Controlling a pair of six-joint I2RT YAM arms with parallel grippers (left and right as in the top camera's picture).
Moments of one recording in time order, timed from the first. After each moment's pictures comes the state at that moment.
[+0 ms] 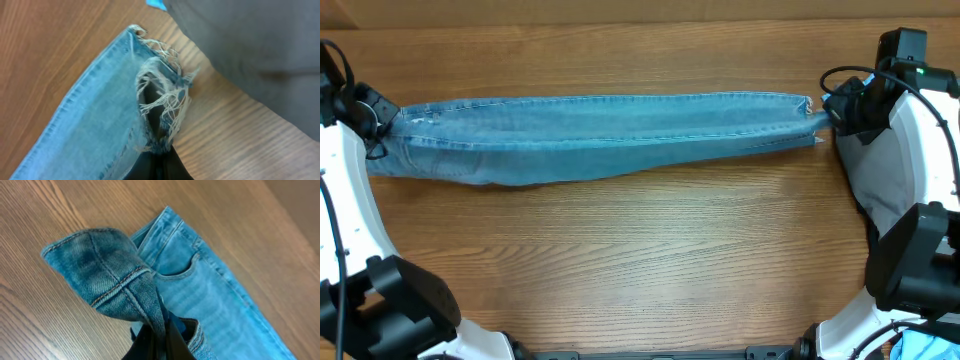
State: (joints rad) left arm 0.48 1.78 1.72 -0.96 -0.10 -0.49; right arm -0.21 1.88 1.64 -0.98 -0.11 0.64
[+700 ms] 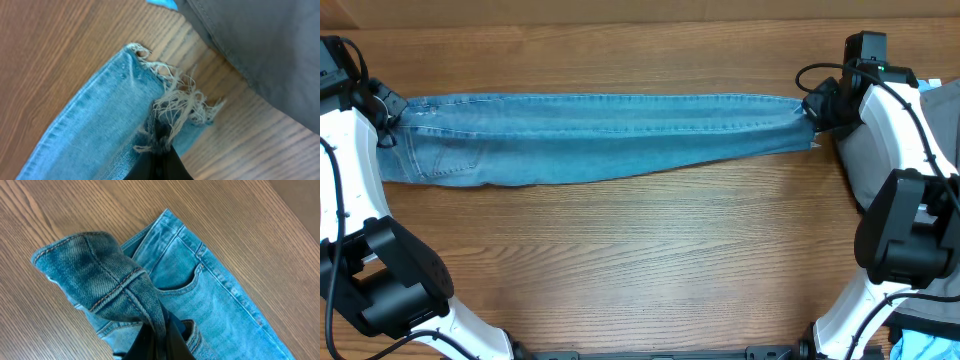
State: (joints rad) left arm 0.46 1.91 1.72 -0.80 -0.12 -0.48; right arm -0.16 2.03 1.65 -0.86 -0.05 0.74
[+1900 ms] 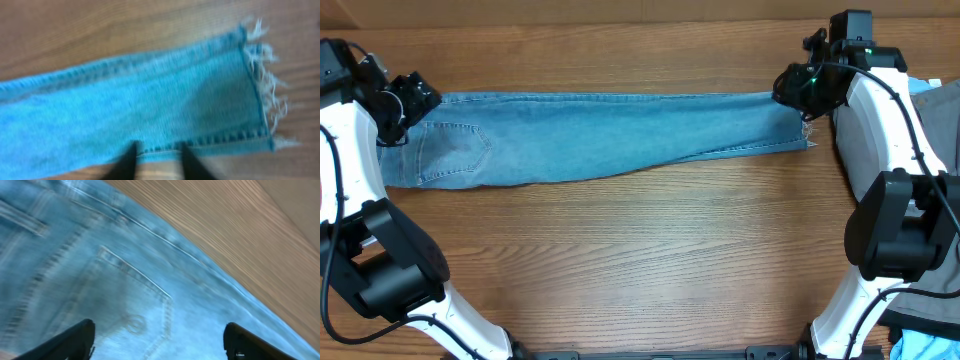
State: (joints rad) left arm 0.46 2.00 1.78 -0.86 0.29 -0.27; right arm -0.08 2.06 1.79 -0.95 -0.30 0.18
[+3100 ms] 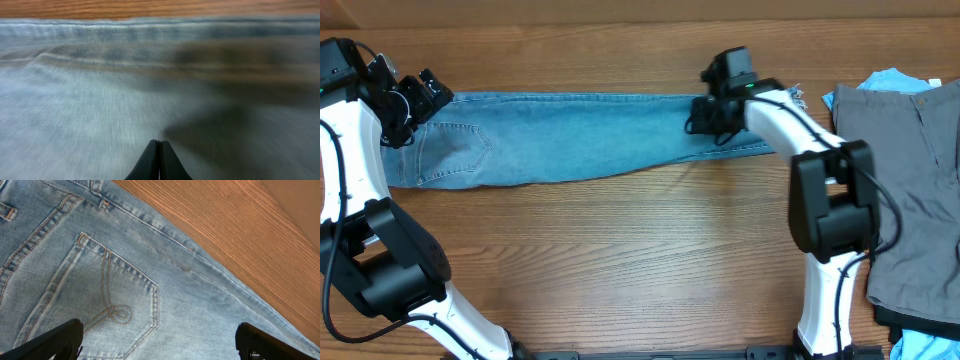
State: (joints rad) left arm 0.45 2.00 1.78 -0.89 0.32 -0.27; right arm 0.26 2.24 1.64 -0.56 -0.22 0.25
